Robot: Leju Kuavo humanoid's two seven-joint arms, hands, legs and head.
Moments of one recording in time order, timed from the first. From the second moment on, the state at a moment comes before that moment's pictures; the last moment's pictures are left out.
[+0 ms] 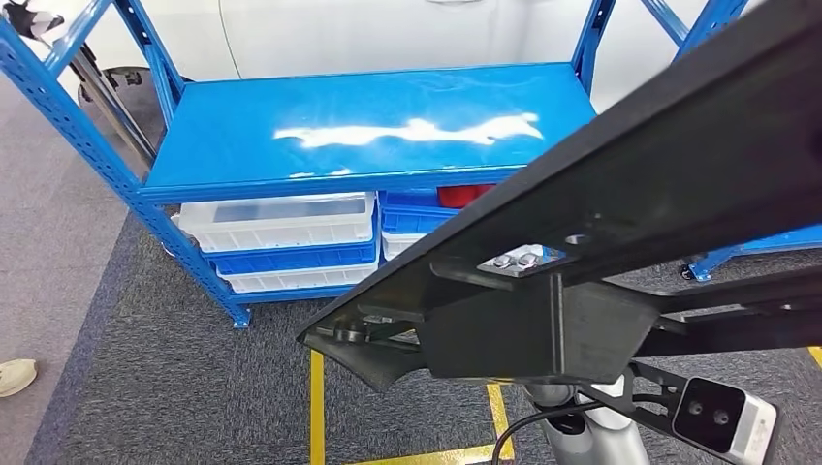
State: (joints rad) left arm -0.09 -0.03 1.17 -0.21 -0.78 -0.13 -0.32; right arm -0.21 0.03 0.27 -1.89 -0.21 0.59 -0.70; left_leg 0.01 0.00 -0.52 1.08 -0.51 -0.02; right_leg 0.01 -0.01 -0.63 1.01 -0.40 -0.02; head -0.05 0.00
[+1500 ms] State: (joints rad) left arm -0.09 -0.09 1.20 -0.21 -0.79 -0.09 -0.29; right arm -0.17 0.02 0.32 -1.90 -0.15 0.61 -0.70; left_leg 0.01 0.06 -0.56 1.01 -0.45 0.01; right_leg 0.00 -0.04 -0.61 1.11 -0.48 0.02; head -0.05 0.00
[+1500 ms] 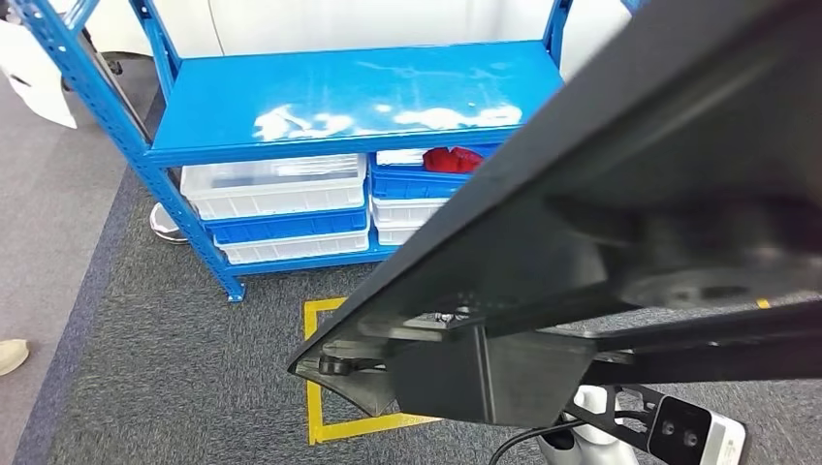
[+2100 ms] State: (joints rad) left arm -0.09 -0.10 1.20 -0.21 -0.84 -0.03 -0.34; right arm -0.15 0.03 0.30 -2.09 -0.11 0.53 -0.70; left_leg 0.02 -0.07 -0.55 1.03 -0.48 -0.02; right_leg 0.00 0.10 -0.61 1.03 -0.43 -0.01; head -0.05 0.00
